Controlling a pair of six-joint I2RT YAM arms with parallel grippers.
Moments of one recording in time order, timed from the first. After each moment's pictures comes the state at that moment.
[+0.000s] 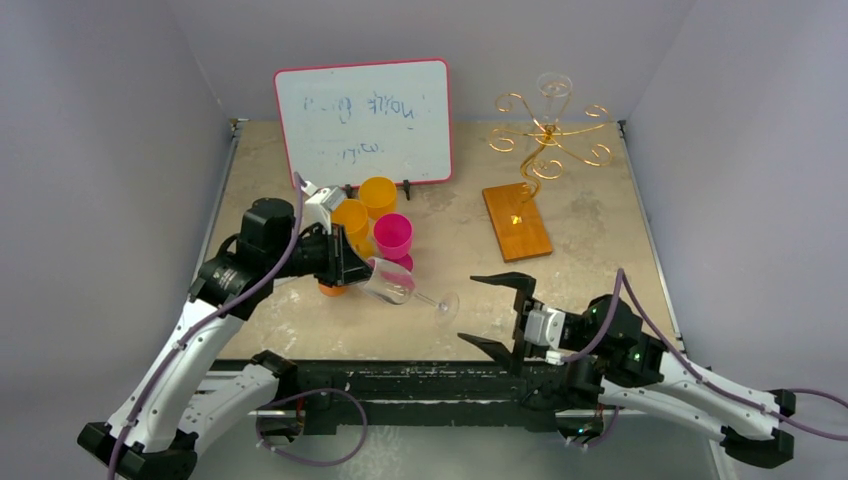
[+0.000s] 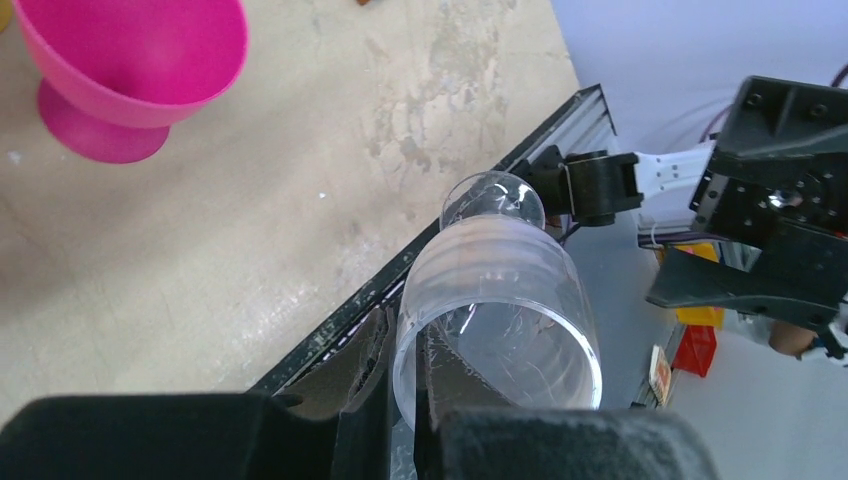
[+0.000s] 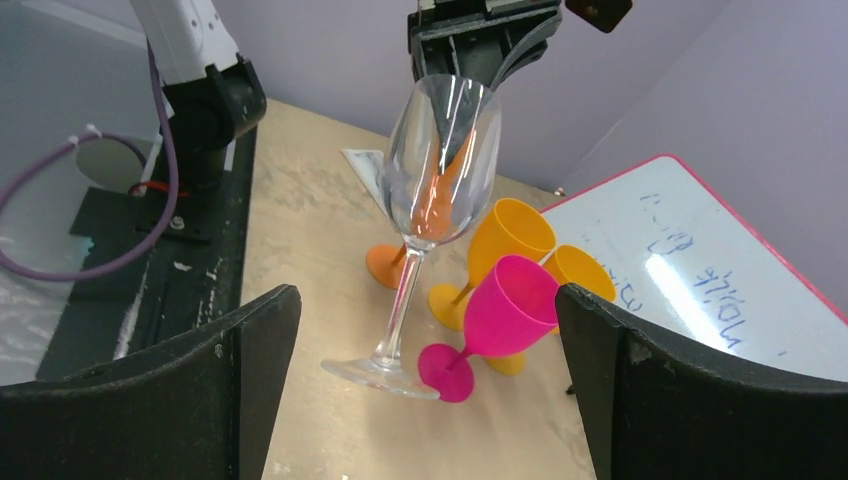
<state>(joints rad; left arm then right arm) -0.44 0.84 1.02 -0.73 0.62 -0.49 1.14 0.35 0.49 -0.01 -0.24 -0.48</state>
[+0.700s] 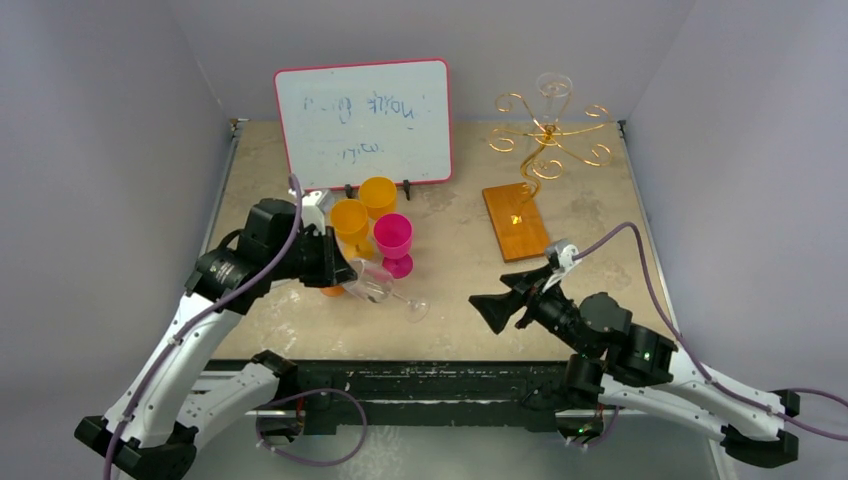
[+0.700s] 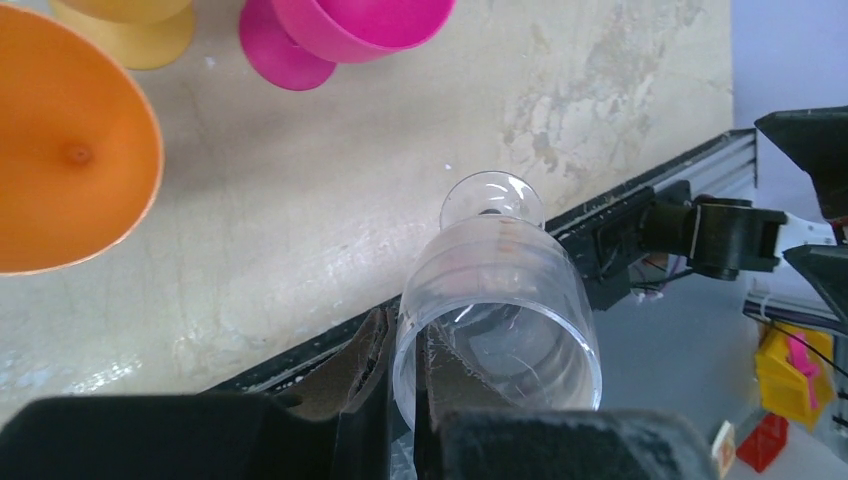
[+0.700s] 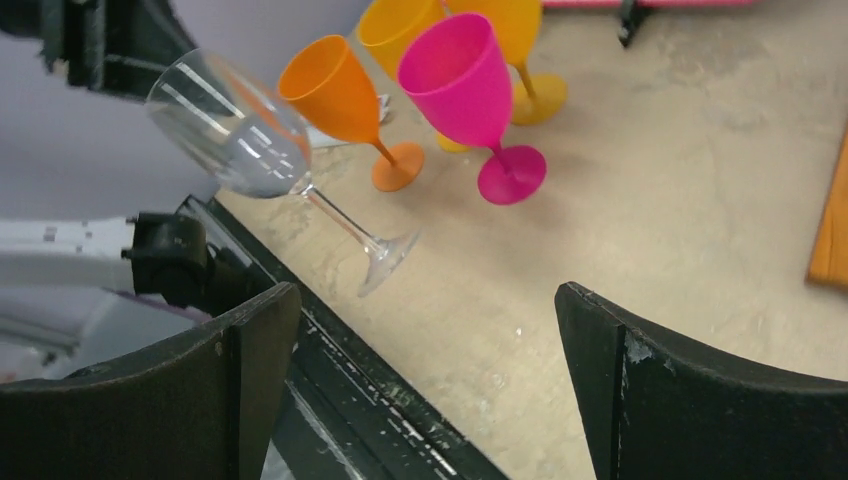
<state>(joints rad) -0.46 0.88 1.09 -0.97 0.33 -0.49 1.14 0.36 0.55 -0.29 0.34 0.45</state>
